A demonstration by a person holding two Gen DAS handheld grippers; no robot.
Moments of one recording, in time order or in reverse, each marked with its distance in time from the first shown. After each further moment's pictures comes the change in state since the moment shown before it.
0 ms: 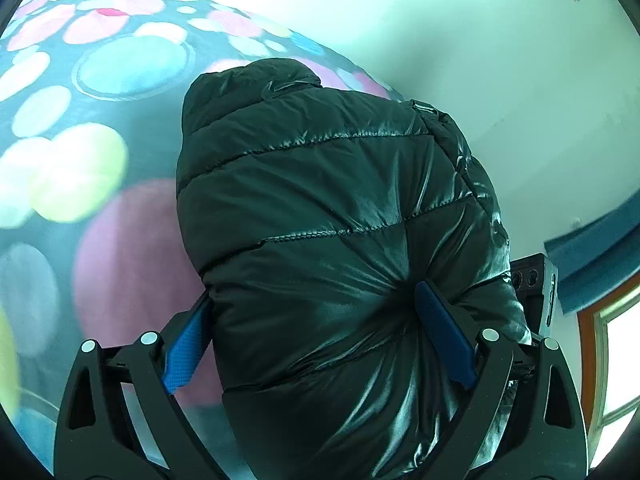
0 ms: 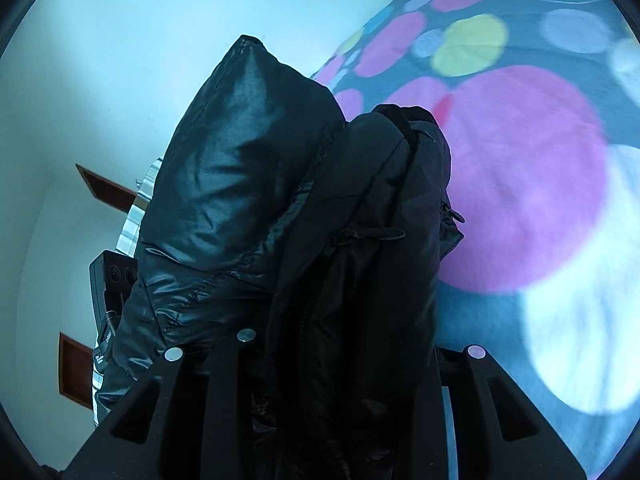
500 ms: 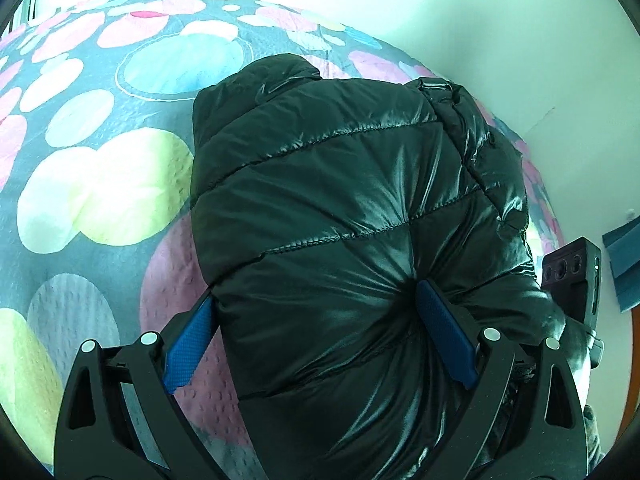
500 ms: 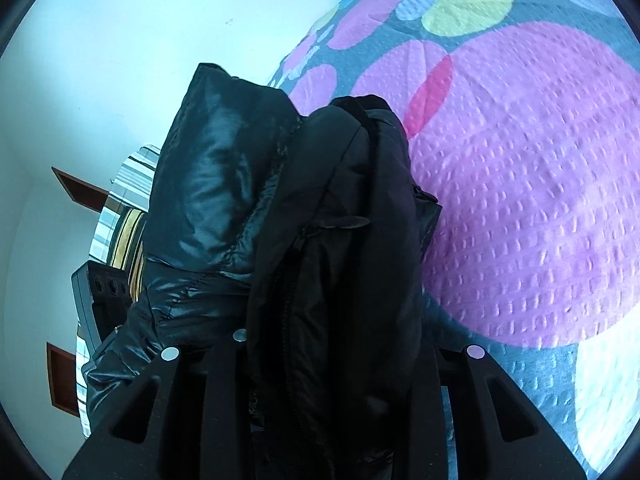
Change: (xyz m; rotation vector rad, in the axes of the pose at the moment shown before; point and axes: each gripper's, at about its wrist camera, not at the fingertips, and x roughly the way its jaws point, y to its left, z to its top) left arm 0.023 0.035 0.004 0.042 0.004 0.205; right arm 0.048 -0.024 0.004 0.039 0.027 -0.075
